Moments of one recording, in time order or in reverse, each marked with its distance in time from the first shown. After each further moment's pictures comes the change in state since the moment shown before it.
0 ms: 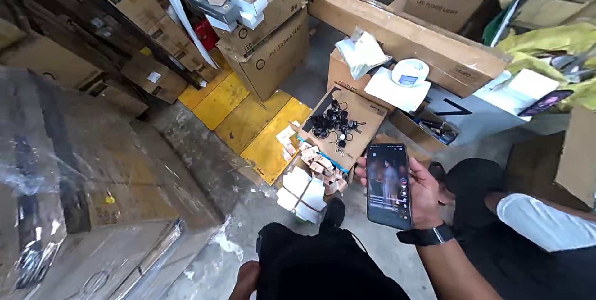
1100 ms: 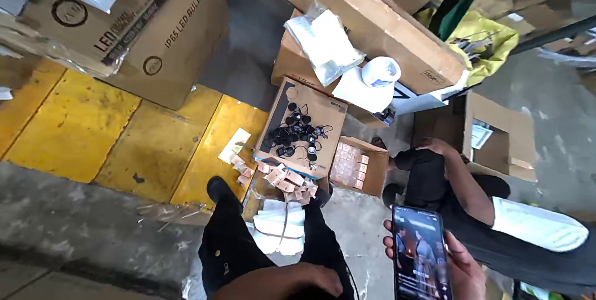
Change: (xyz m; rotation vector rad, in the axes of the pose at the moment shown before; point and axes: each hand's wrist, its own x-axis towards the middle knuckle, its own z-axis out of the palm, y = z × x) left_hand 0.194 0.357 0.139 0.965 -1.930 0.612; right_hand 0.182 0.012 0.021 -0.021 0.550 -0.265
